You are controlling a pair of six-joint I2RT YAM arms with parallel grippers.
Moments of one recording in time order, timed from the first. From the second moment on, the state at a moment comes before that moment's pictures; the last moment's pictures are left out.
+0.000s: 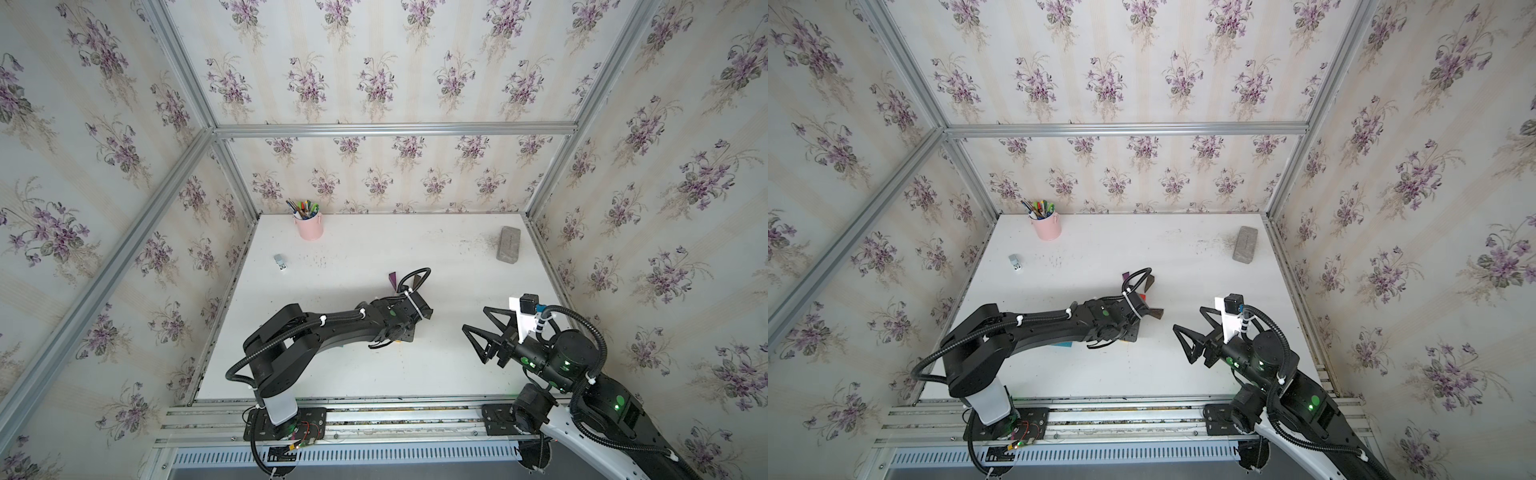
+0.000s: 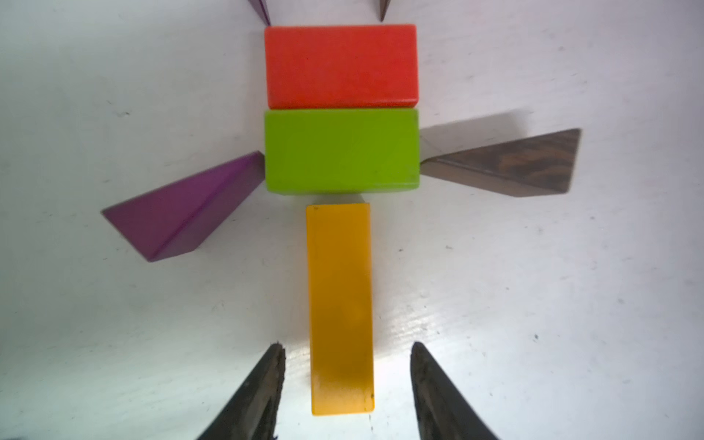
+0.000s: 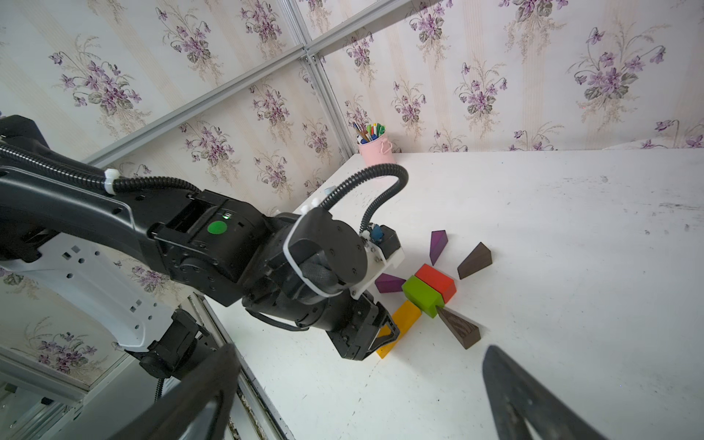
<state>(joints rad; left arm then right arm) -0.99 1.72 1.09 -0.54 -0.29 -0.71 0.79 0.25 0.61 -0.51 -0.04 0.40</state>
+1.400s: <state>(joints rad) -0.74 1.13 0.71 -0.86 -0.49 -1.63 0.79 0.43 0.56 -0.42 -0.41 0.33</state>
